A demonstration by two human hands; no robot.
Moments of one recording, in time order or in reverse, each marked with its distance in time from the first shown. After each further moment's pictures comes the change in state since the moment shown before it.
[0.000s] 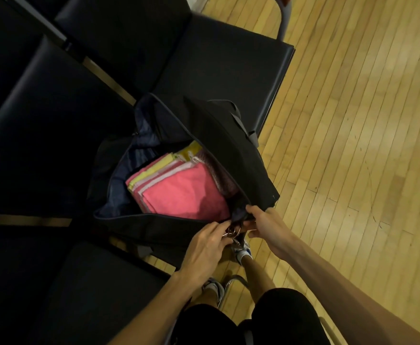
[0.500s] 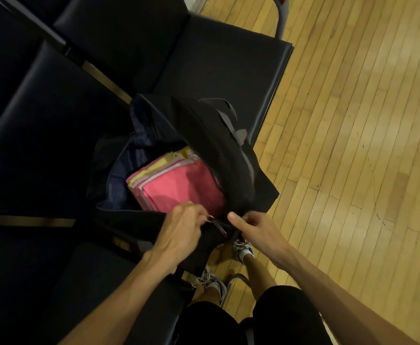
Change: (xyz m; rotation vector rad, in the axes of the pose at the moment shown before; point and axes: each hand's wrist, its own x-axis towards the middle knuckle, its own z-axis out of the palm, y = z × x) left_hand 0.021 0.009 -0.070 0.191 0.015 -0.180; right_hand -0.020 0.011 -0.003 -0.223 -0.085 -0.175
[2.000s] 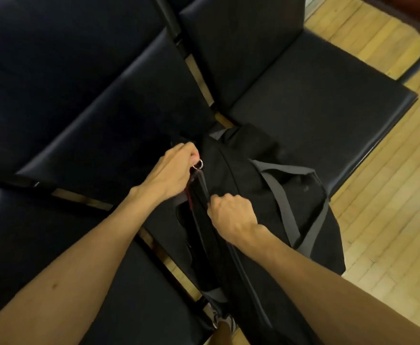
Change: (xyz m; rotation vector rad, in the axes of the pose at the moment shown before) left_hand 0.126 -0.170 -0.147 0.003 0.142 -0.163; right_hand 0.132 -0.162 0.190 -1.428 -0.020 -0.816
